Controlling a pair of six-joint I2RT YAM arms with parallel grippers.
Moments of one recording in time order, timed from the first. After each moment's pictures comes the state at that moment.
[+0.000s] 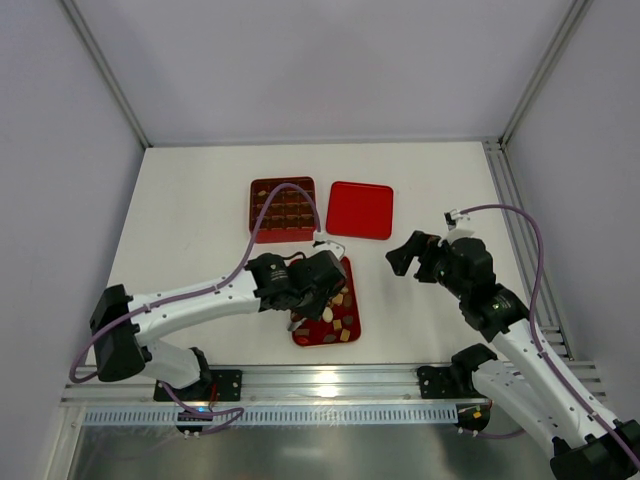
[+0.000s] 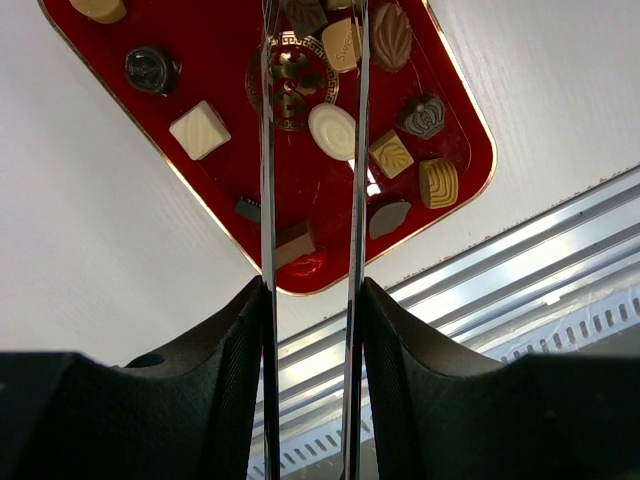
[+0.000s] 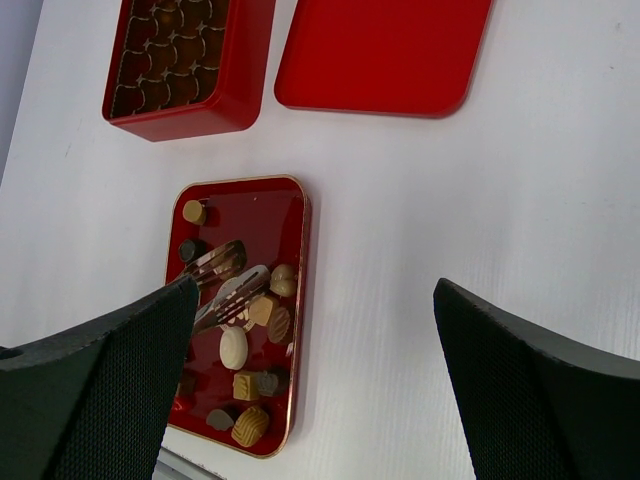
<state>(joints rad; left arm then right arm) -1.16 1.41 1.19 -0.91 -0.26 -0.61 0.41 0.67 0.58 -0.33 -0.02 0.55</state>
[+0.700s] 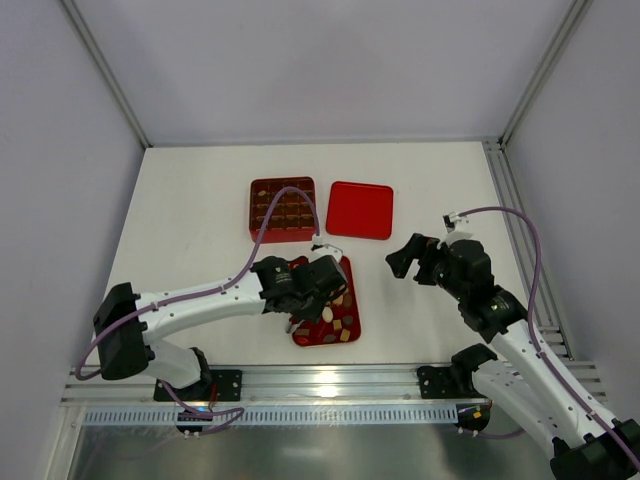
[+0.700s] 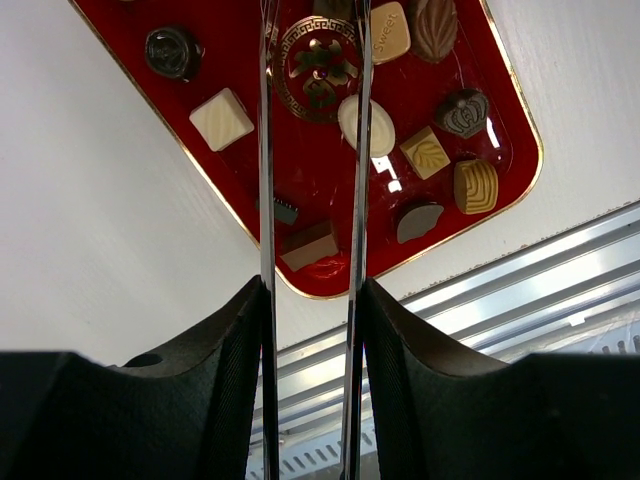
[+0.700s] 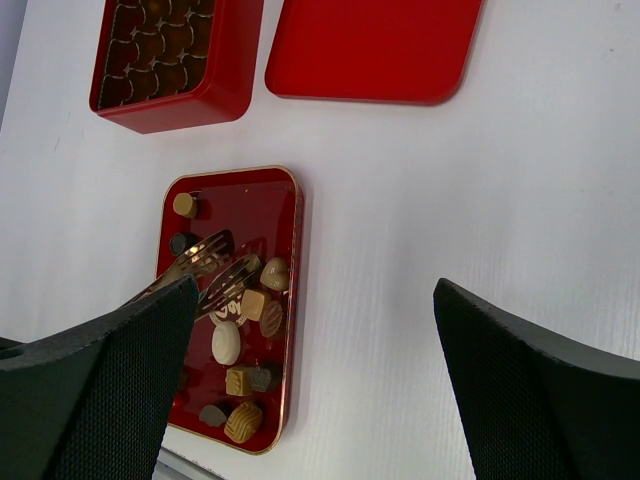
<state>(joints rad) -1.16 1.43 1.15 -0.91 -0.30 -0.63 0.41 0.67 0.56 -0.33 -0.02 0.56</state>
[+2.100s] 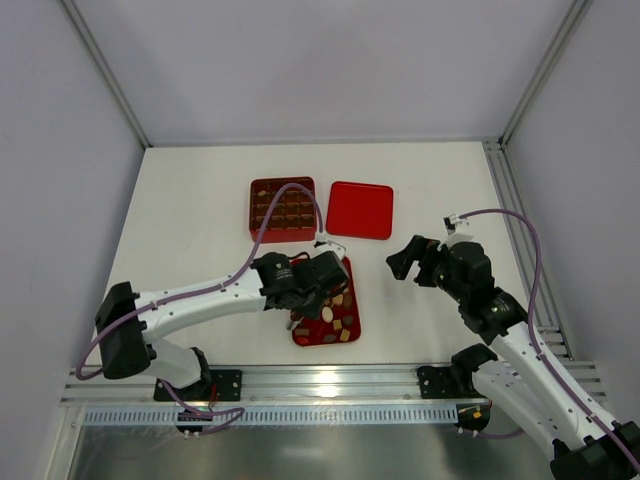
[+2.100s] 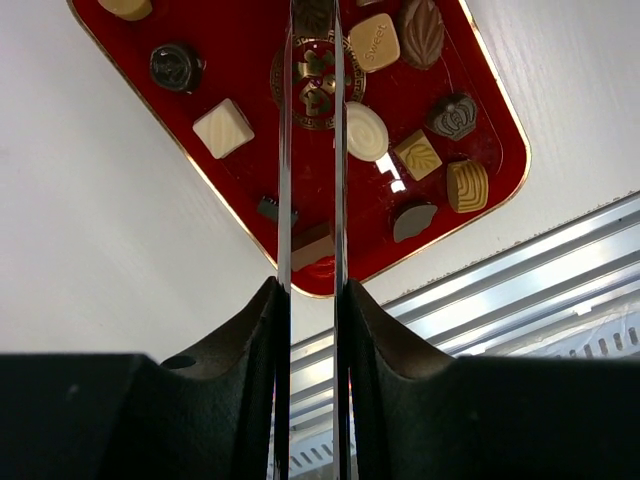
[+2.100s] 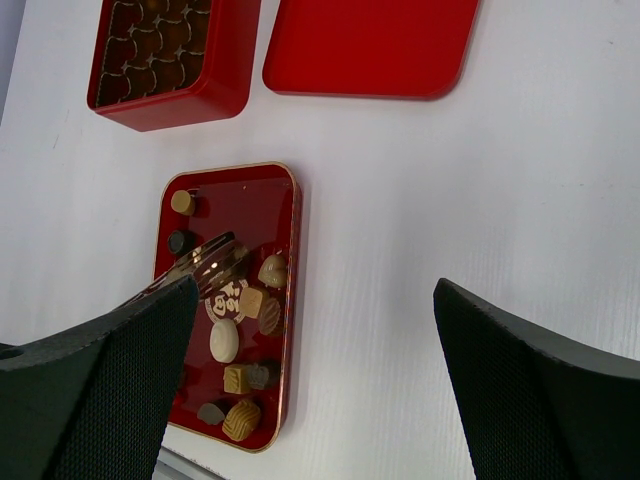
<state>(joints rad) -1.16 1.45 1.20 -0.94 -0.29 -0.60 0.41 0.65 0.54 -0.33 -0.02 0.56</state>
